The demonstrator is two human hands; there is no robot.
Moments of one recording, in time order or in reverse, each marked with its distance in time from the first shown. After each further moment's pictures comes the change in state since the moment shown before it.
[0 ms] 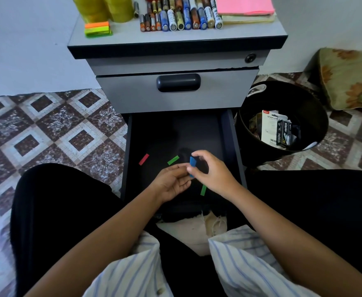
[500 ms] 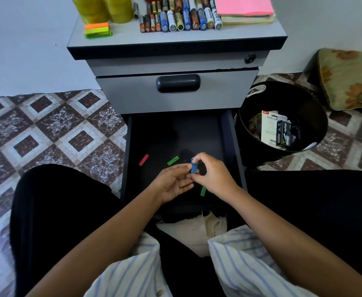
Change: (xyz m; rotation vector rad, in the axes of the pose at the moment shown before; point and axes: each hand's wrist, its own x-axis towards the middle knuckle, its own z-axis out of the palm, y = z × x) left_hand -0.002 0.002 0.000 0.078 -0.041 -0.034; right_hand 0.001 0.004 0.005 -0.097 0.045 -0.053
